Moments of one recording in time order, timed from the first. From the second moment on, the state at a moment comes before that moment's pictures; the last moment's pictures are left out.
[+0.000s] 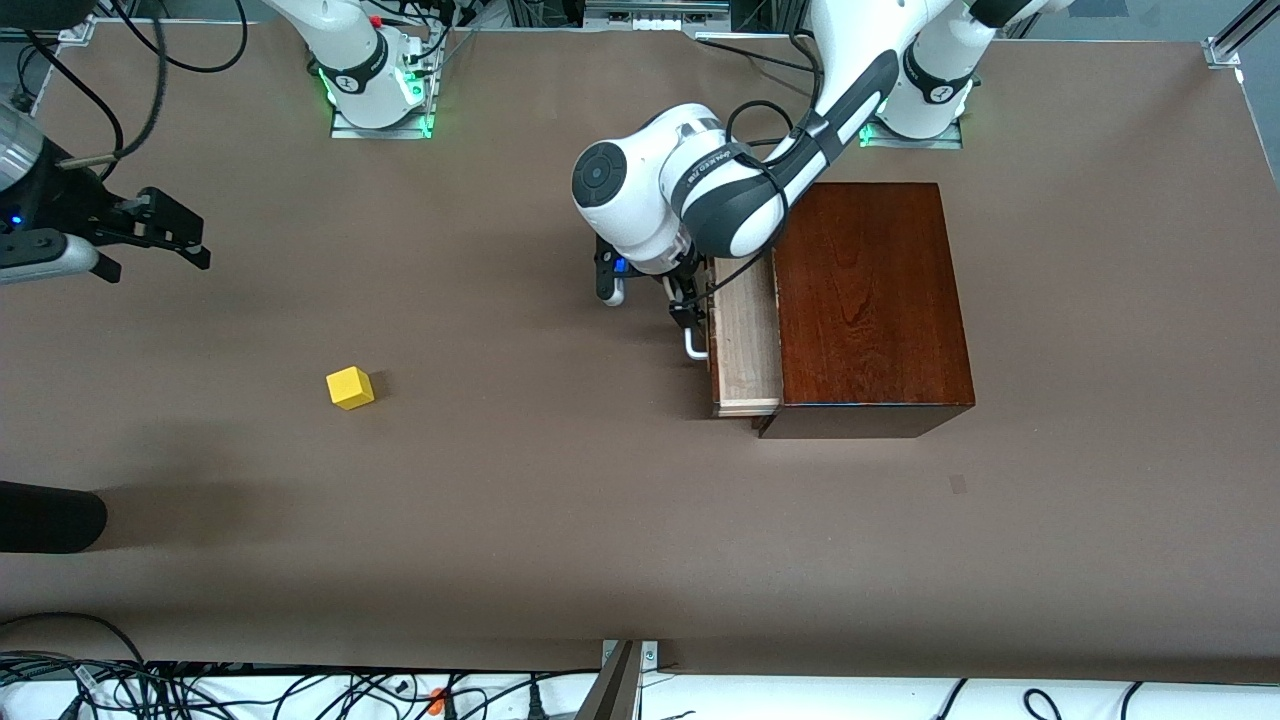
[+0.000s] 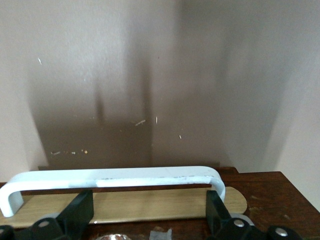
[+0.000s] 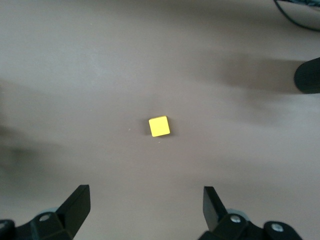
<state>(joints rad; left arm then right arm) -0.50 0.69 -0.43 -1.39 0.43 1.66 0.52 0.17 0.04 -0.10 -1.58 0.01 1.67 -0.11</state>
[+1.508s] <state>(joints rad) -0.46 0.67 -0.43 -1.42 0.52 1.52 0.50 0.19 0.04 -0.10 -1.58 0.00 1.67 -0.06</state>
